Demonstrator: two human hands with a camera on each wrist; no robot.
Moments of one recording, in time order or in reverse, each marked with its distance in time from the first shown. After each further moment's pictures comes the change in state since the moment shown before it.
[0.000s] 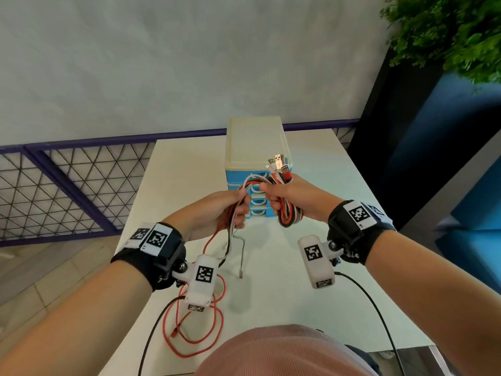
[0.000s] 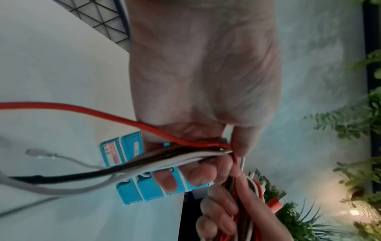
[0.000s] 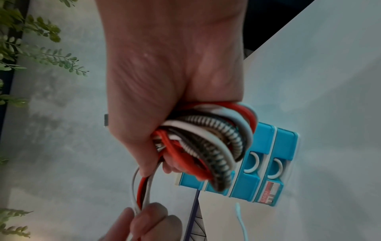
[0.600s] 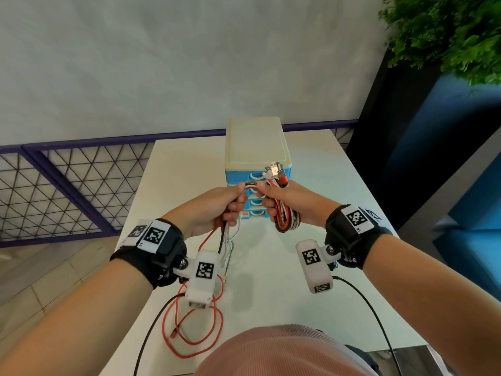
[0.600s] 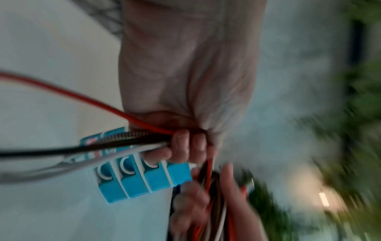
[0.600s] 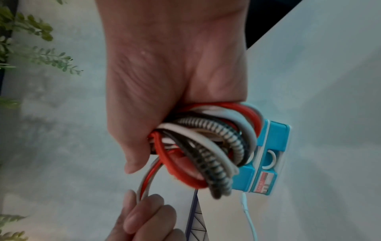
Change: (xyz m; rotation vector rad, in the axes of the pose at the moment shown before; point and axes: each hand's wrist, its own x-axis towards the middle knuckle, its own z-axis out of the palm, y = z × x) left_hand -0.003 0.010 0.007 0.111 0.089 0.010; right_hand -0.001 0.005 0.009 0.090 -0.026 0.064
